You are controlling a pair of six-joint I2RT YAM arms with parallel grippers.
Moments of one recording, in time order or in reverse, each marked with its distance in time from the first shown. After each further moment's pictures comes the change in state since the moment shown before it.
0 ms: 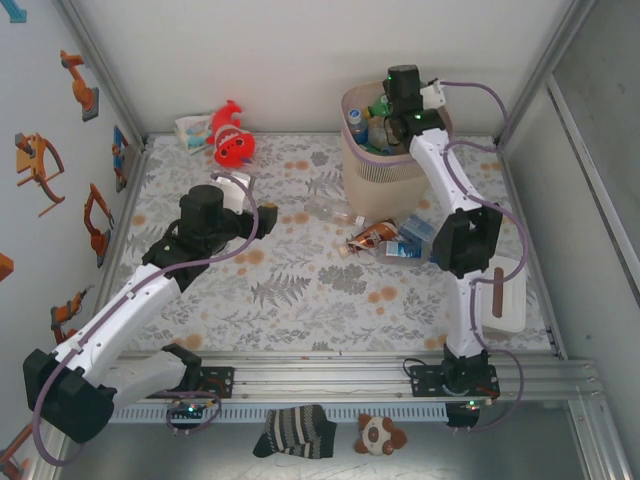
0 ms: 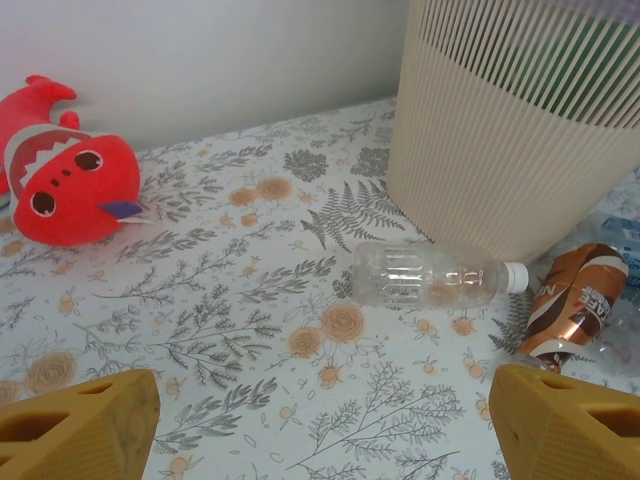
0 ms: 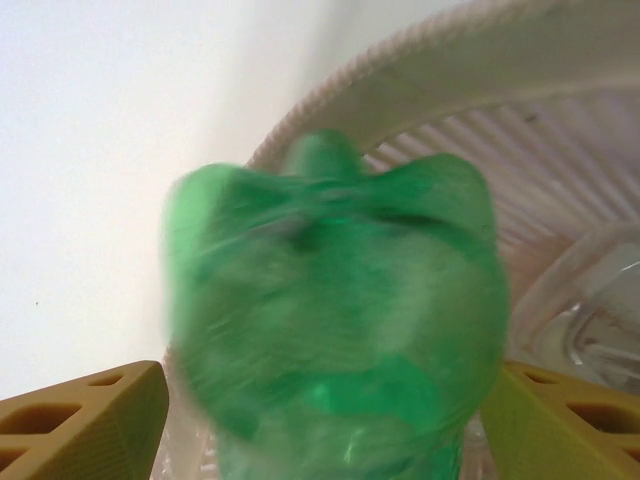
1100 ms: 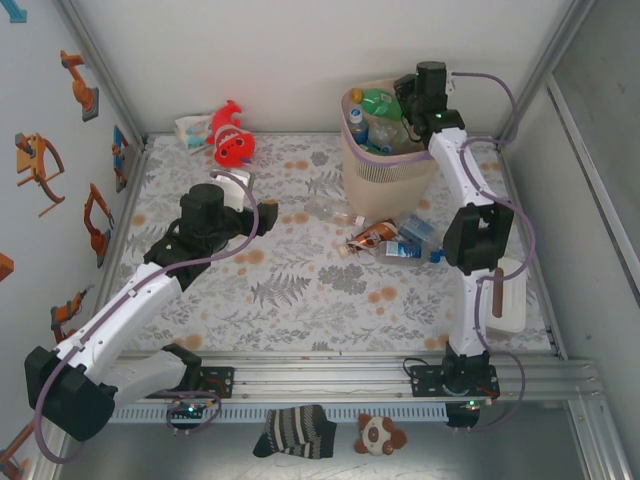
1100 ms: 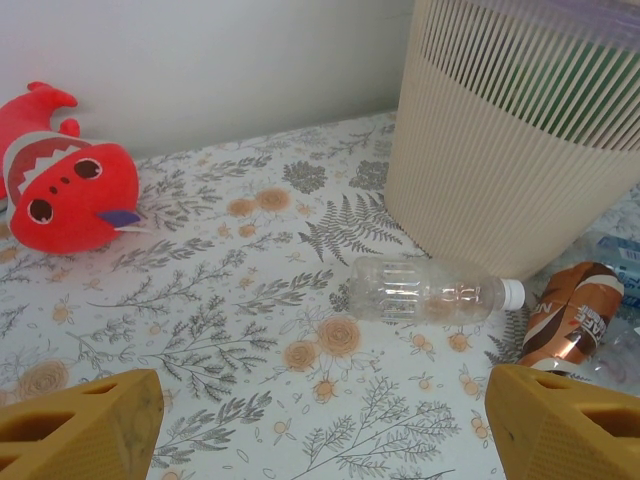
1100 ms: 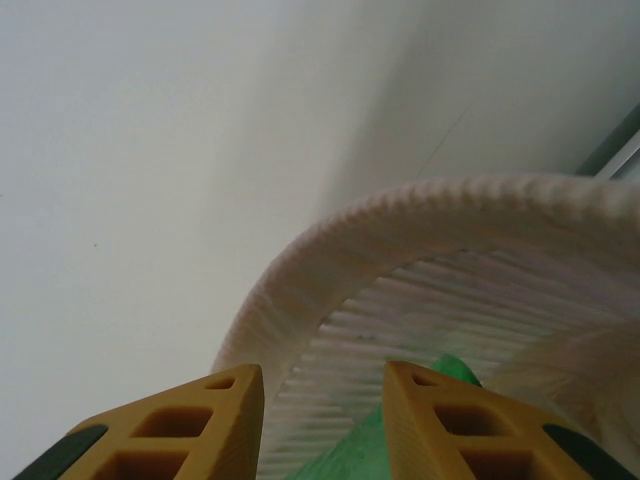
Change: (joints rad) left arm 0.000 0.011 0.000 0.029 0.001 -0.019; right arm -0.114 0.021 -0.046 0.171 -0.374 -0.124
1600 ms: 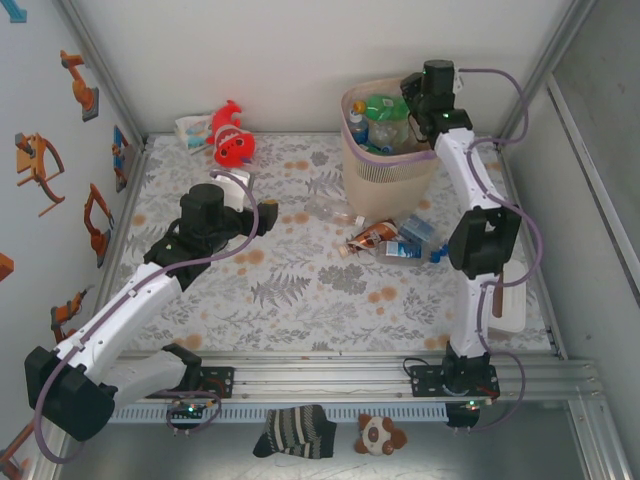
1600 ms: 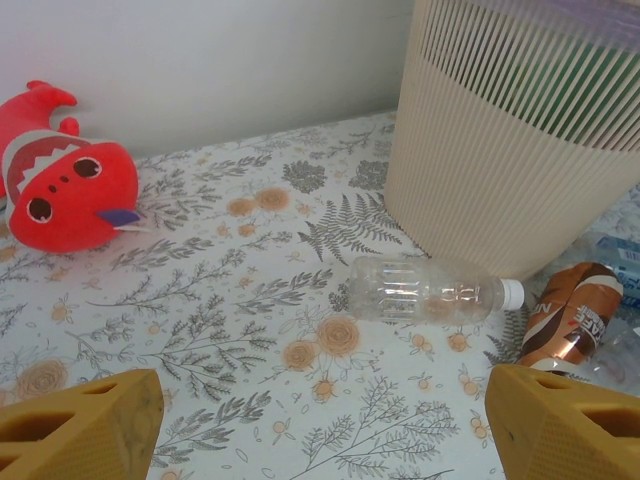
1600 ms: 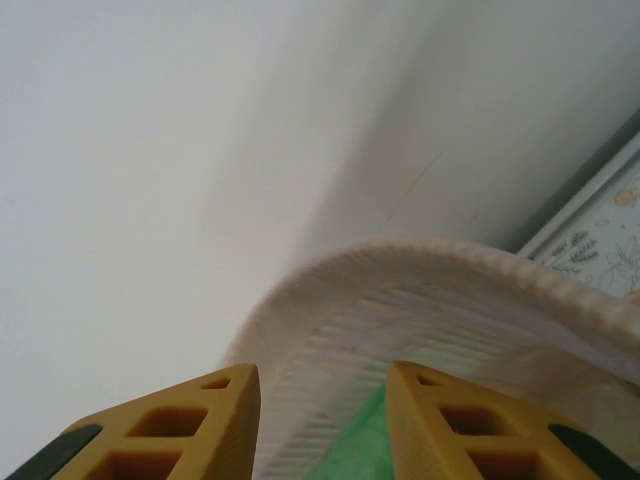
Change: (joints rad) left arm 0.000 0.000 0.000 0.000 0.001 -0.004; right arm -0.011 -0.079 -0.046 -0.016 0.029 -0.090
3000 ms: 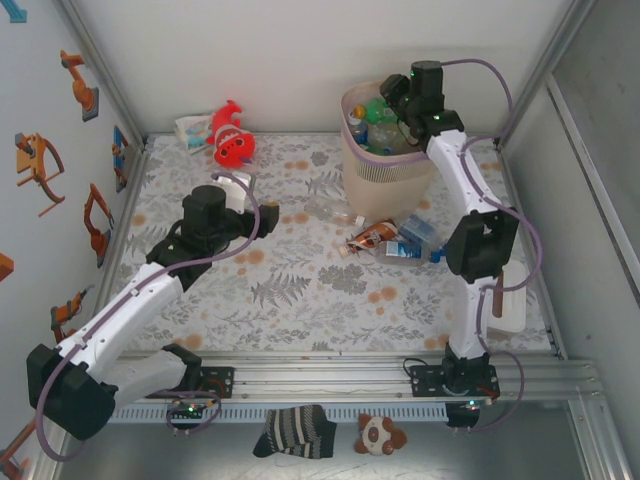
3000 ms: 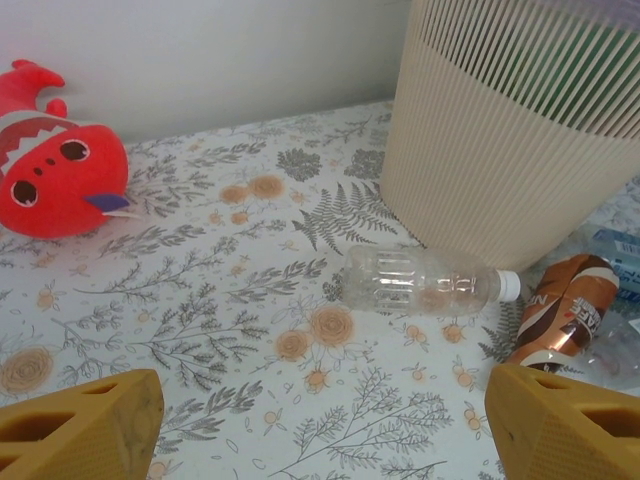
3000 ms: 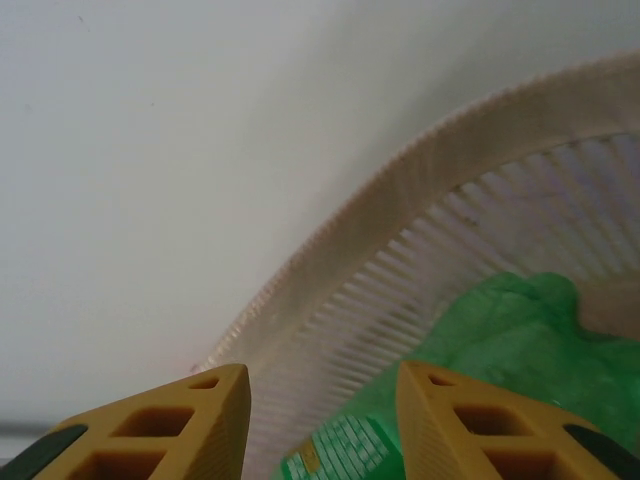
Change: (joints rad) left arm 0.000 0.006 -0.021 0.006 0.010 -0.018; right arm 0.059 -0.044 -0.041 -0.029 -0.096 -0.207
